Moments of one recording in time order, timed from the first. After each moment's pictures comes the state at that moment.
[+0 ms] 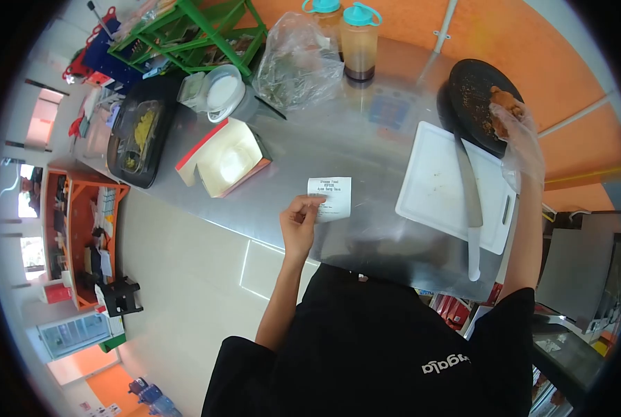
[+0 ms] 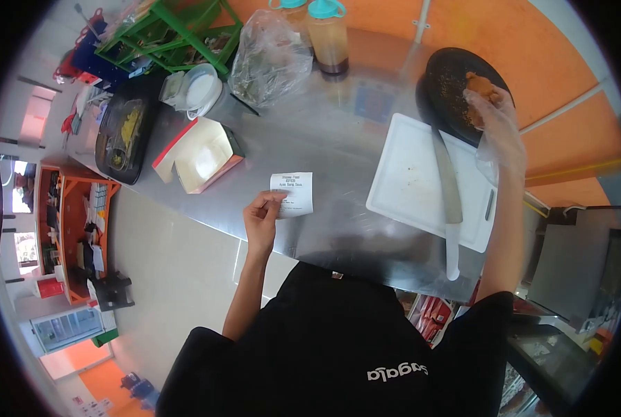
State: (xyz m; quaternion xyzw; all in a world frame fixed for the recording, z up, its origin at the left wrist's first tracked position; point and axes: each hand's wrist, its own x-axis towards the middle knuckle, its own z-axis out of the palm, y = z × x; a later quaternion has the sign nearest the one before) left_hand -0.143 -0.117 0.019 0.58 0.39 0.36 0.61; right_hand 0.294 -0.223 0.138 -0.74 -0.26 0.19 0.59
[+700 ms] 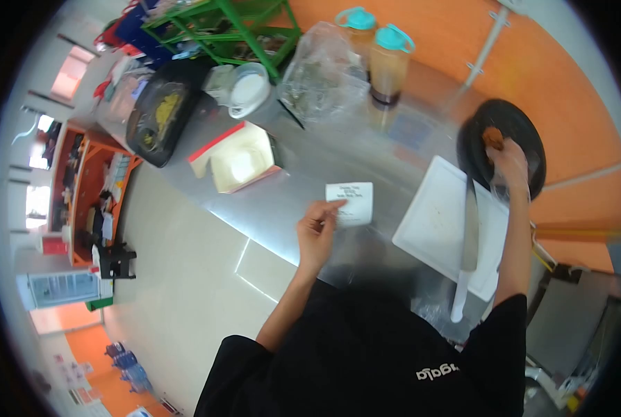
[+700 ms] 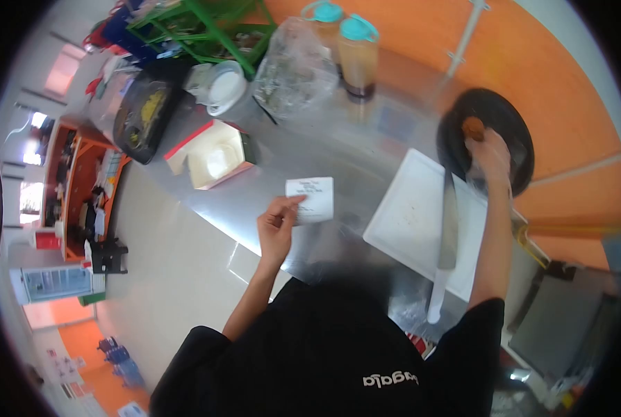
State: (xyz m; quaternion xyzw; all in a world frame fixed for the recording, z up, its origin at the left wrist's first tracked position) left_hand -0.086 -0.135 0.050 0.59 0.43 0.41 0.55; right_hand 0.339 -0.161 0.107 -0.92 -0.36 0.11 0.09
